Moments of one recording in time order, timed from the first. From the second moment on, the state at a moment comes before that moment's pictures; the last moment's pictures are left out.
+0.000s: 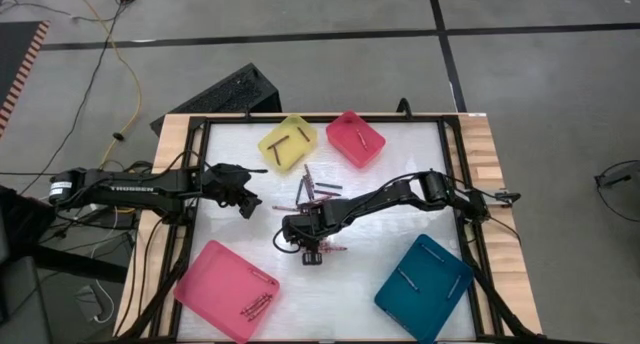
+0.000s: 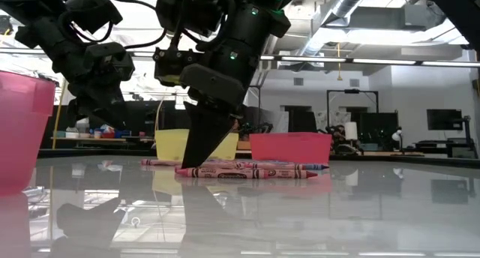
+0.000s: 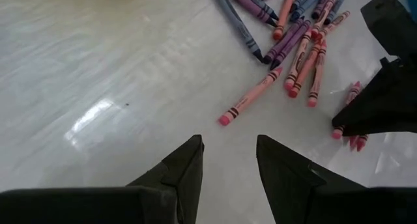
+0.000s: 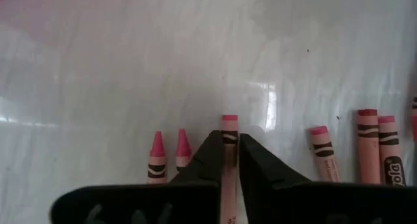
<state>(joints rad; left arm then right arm) 0.18 0.84 0.37 -0.25 0.01 -0.68 0.17 2.24 1.78 -0.66 0.04 0.09</state>
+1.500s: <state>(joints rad) 0.18 0.84 0.37 -0.22 -0.02 -0.68 0.06 2.00 1.78 -0.70 0.05 0.13</state>
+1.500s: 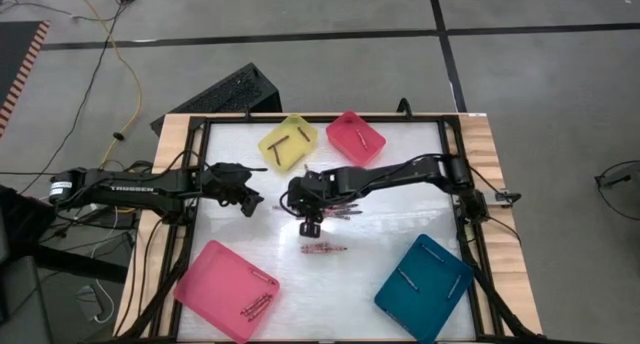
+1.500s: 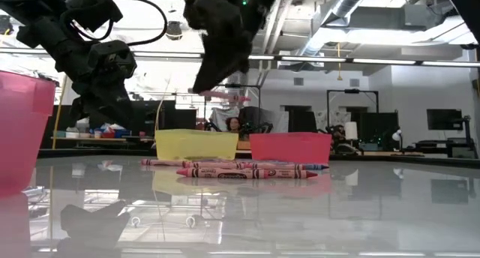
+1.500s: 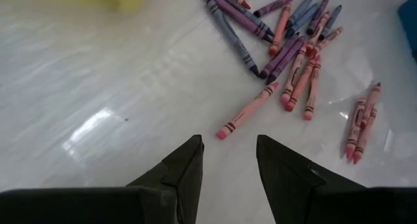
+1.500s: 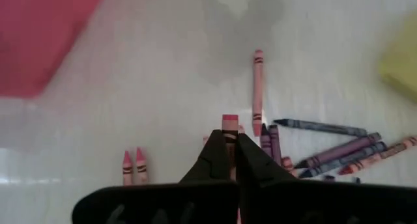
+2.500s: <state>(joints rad) 0.18 0.84 0.37 -0.17 -0.01 -0.69 -0.13 1.41 1.27 -0.54 0.22 0.36</state>
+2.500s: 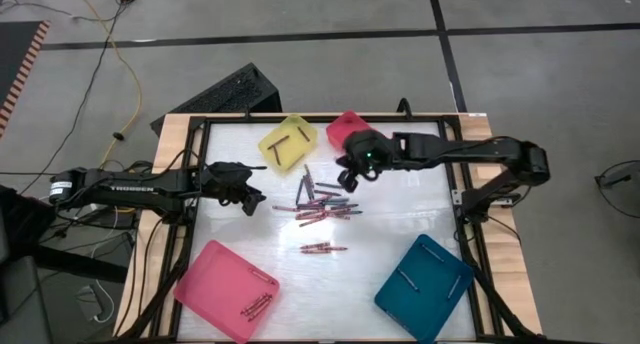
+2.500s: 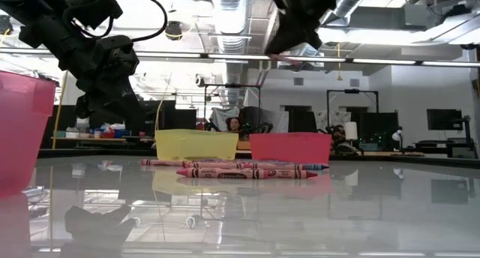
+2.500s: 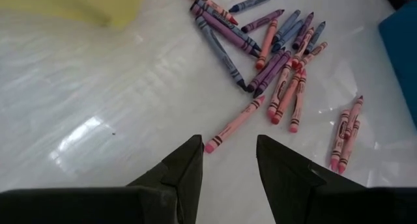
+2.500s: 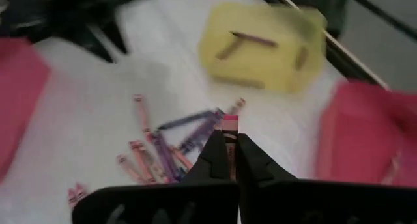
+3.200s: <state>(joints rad) 0.18 0.84 0.37 -0.17 -0.04 -0.71 -0.46 1.39 1.20 -0.42 0.20 0.29</state>
